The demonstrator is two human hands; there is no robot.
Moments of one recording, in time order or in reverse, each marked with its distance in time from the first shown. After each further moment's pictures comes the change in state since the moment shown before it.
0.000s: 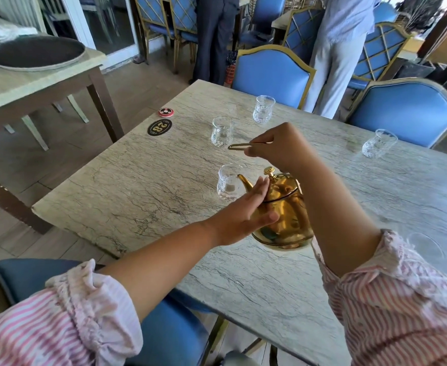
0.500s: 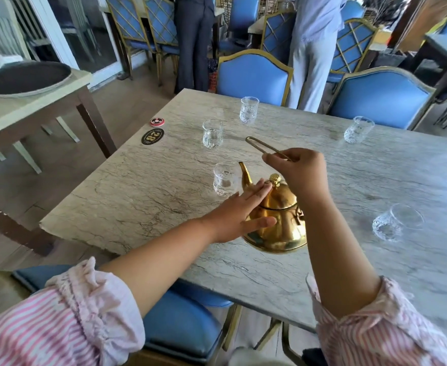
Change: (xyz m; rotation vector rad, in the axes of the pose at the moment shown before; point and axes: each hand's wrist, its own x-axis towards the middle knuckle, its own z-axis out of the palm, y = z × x) left_hand -0.024 0.014 -0.001 0.352 -0.107 0.079; right_hand -0.080 0.025 0.010 0.318 0.442 0.167
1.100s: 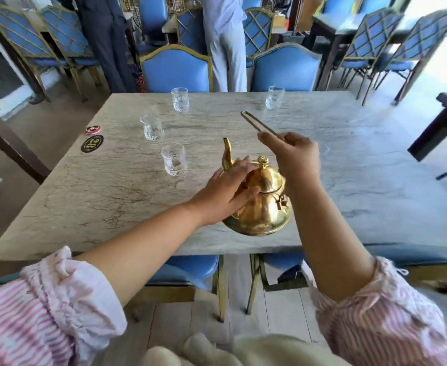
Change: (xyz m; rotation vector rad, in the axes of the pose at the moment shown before) left_hand -0.041 0.087 0.039 0.081 0.070 0.284; right_hand -0.130 0.001 -0.083 0.400 0.363 0.167
